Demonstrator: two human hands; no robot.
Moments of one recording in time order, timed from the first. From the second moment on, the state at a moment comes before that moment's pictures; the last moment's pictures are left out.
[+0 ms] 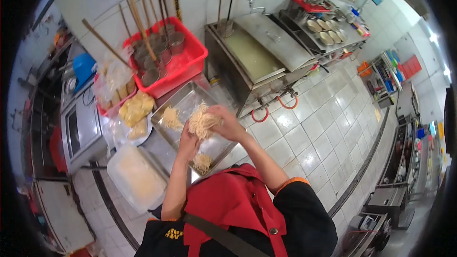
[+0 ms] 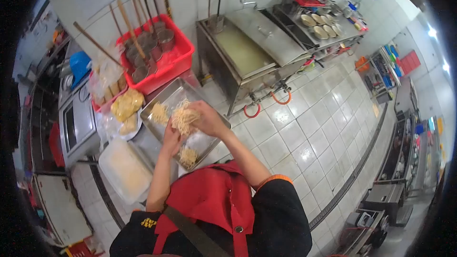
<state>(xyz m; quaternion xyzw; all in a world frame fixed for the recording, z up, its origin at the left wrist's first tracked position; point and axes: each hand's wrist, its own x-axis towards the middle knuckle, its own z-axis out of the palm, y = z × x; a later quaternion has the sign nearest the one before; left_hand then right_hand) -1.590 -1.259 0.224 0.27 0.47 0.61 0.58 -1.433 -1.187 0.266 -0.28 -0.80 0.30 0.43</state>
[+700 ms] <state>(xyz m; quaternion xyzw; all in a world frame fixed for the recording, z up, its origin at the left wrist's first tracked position) -1.594 -1.246 0.190 0.29 0.46 0.60 0.59 -1.423 -1.183 0.252 -0.28 -0.63 0.62 0.37</state>
